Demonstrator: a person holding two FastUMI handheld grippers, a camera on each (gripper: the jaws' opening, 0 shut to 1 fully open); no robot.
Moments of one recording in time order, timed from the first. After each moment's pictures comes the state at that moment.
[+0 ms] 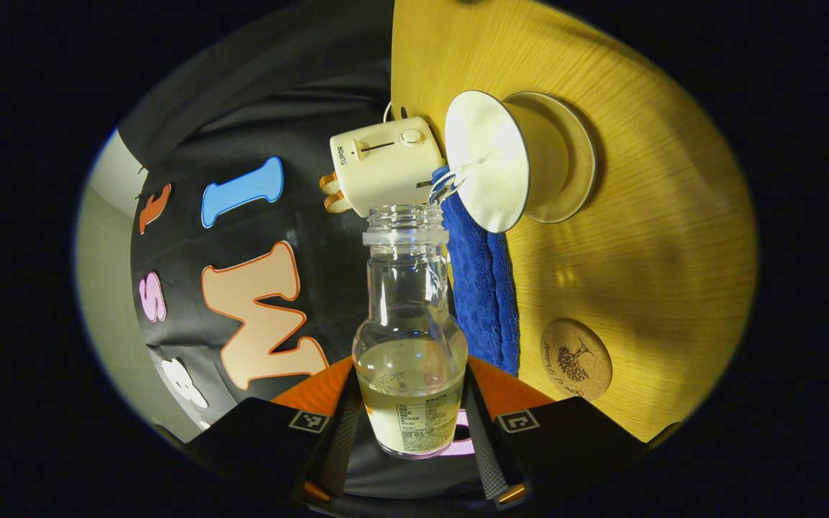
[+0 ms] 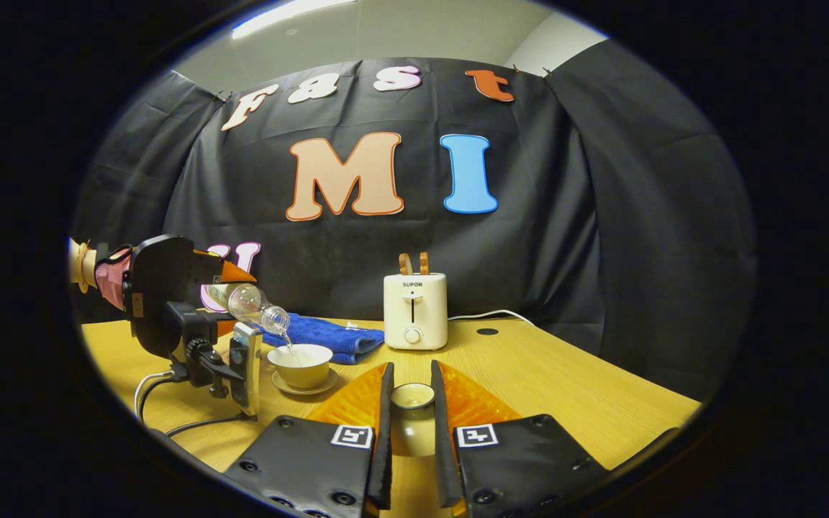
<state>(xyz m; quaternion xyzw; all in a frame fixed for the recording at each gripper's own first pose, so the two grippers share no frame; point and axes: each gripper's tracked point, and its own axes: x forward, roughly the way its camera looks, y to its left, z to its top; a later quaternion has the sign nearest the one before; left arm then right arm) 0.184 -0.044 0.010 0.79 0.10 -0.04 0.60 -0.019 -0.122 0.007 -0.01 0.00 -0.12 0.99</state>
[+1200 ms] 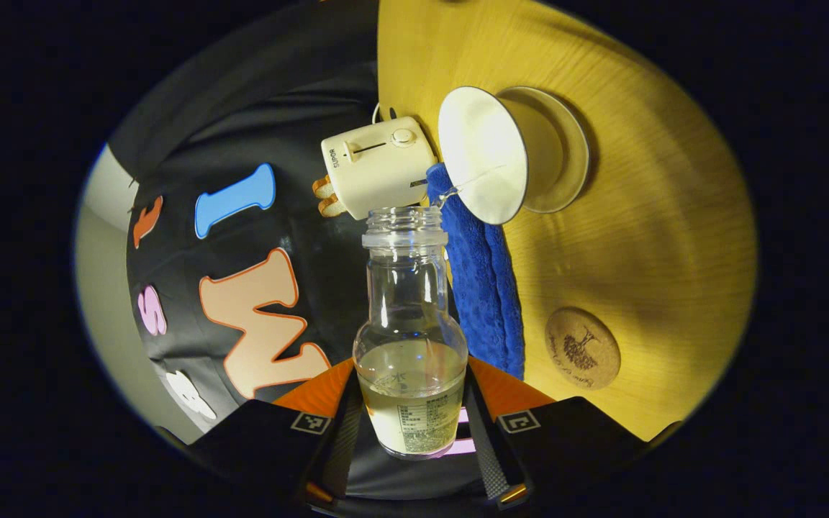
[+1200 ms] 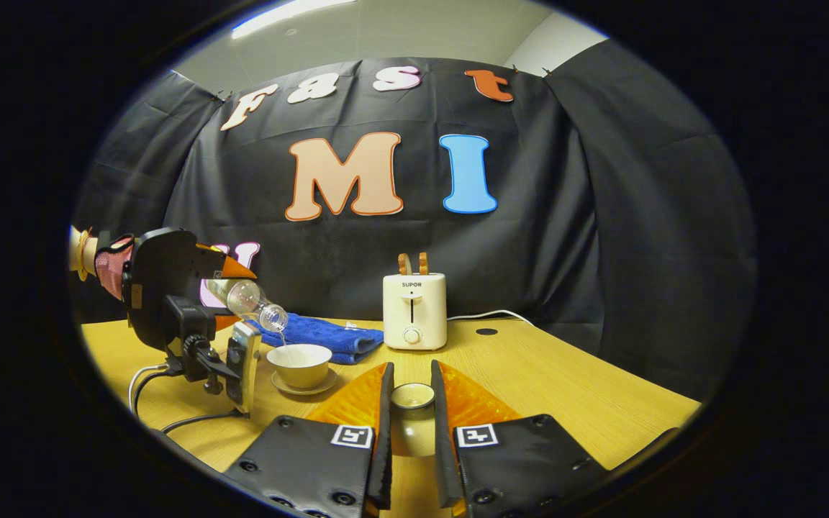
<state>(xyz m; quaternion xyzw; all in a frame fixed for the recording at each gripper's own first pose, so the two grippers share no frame) 0.190 -0.044 0.008 0.78 0.10 -0.05 0.61 -0.018 -0.124 0.006 -0.01 0.00 -0.12 0.99</state>
